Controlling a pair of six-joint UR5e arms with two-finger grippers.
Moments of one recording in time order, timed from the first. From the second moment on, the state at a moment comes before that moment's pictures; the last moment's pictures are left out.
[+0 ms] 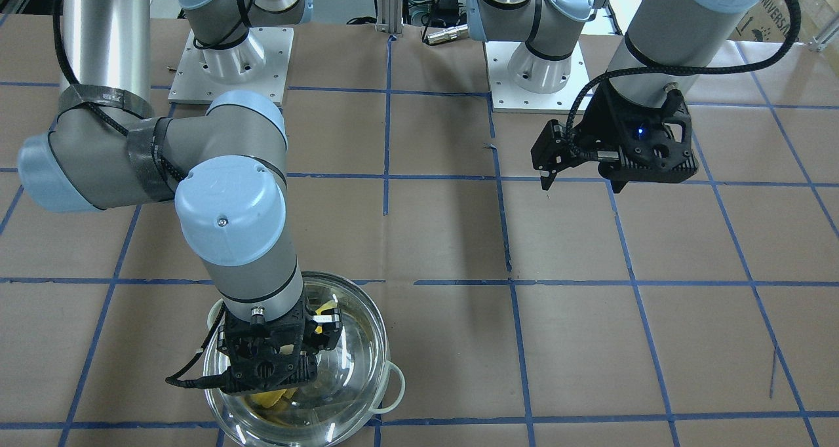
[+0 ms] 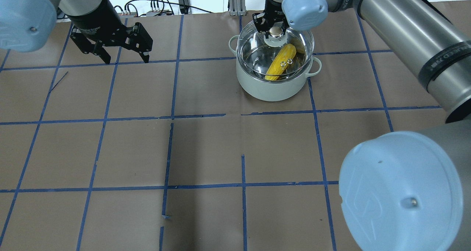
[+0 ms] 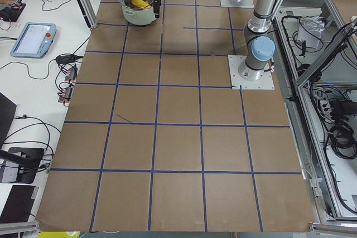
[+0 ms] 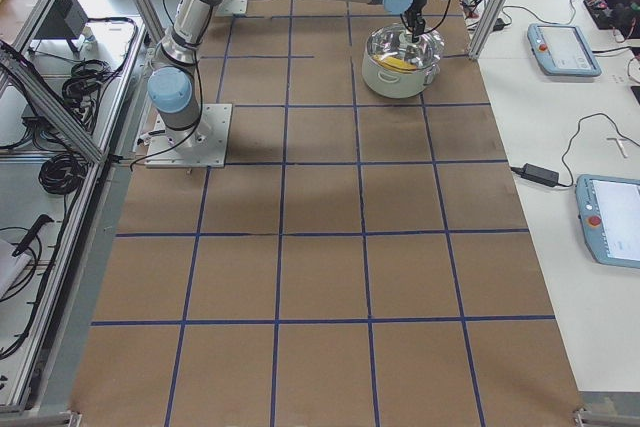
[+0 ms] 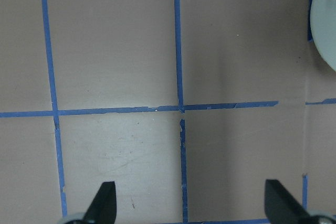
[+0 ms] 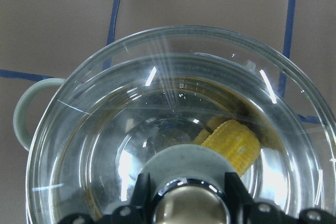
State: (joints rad) left arm -1.55 -1.67 -1.49 -1.51 1.56 0.05; right arm 1.75 -0.98 1.19 -1.96 -1.60 0.02
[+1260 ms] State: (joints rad) left arm -1.55 -1.68 -1.48 -1.50 1.56 0.05; right arm 1.77 -0.99 1.19 -1.93 -1.60 0.02
